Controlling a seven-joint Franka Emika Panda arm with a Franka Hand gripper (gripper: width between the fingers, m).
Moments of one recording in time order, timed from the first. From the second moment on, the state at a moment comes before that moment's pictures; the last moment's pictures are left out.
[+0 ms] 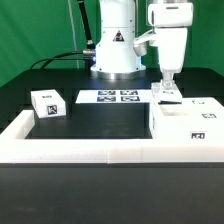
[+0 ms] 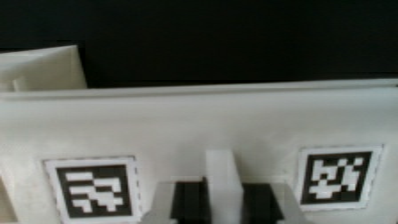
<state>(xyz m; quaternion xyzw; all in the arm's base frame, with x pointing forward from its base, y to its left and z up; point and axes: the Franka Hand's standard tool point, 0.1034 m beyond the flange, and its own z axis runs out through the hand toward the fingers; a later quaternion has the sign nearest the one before) 0.458 0.072 0.063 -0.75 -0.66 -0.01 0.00</state>
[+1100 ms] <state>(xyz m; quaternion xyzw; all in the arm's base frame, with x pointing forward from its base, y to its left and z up) 0.459 0.070 0.059 -0.75 -0.67 -0.01 0.01</state>
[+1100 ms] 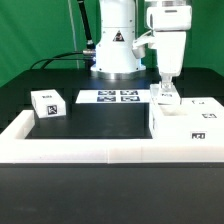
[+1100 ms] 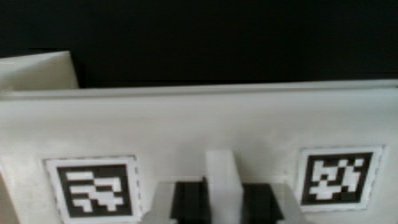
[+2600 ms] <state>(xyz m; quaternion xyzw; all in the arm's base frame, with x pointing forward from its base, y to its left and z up) 0.459 0.069 0.059 -0.73 -0.68 0.01 0.02</state>
